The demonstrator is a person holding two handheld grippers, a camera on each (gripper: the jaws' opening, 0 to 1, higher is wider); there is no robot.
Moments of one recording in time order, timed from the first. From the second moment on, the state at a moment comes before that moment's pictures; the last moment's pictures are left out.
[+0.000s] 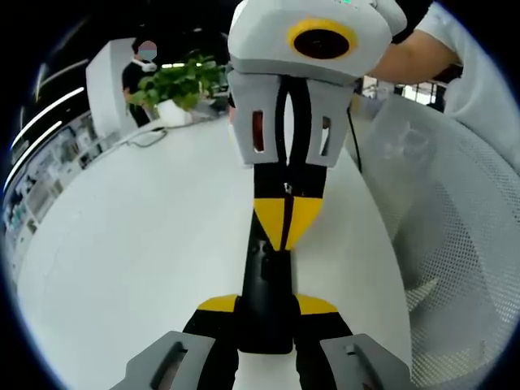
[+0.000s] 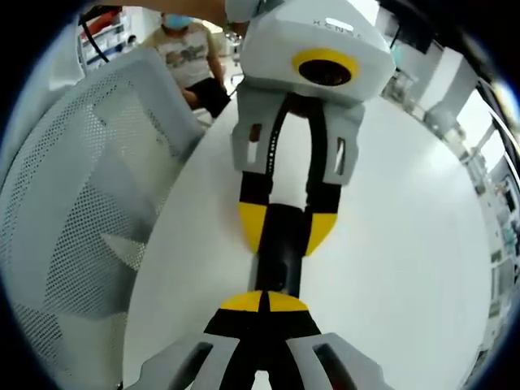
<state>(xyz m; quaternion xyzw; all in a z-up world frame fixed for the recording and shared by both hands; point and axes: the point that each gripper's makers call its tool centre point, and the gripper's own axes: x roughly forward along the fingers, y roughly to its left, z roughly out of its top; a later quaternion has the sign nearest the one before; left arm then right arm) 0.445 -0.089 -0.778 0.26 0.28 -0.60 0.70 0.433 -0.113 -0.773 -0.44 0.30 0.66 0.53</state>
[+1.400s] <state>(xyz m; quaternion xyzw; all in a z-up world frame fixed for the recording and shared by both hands) 0.443 -0.089 -0.777 0.27 0.28 -0.60 0.70 0.433 -0.114 -0.774 -0.47 0.30 0.64 0.53</state>
